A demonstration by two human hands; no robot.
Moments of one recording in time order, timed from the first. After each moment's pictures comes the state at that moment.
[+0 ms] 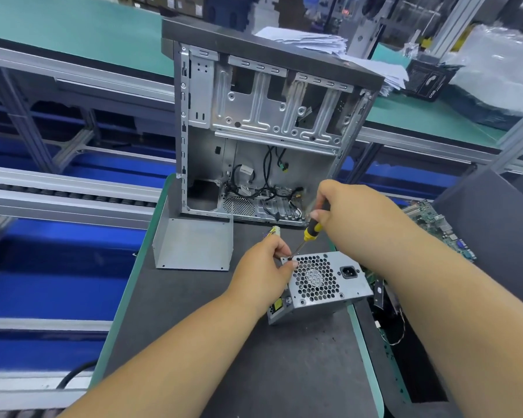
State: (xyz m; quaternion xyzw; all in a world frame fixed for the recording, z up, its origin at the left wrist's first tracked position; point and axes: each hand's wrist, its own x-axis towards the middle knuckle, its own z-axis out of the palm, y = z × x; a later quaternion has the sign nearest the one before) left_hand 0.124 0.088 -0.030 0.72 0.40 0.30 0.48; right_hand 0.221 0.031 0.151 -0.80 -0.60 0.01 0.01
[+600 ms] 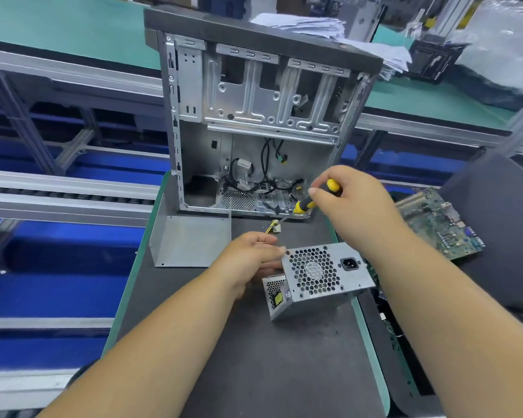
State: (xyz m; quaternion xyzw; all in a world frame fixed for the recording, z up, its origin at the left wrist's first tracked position) left_hand 0.112 0.112 -0.018 0.47 0.40 0.21 0.75; right_hand 0.252 0.041 0.114 -0.80 -0.53 0.04 0.29
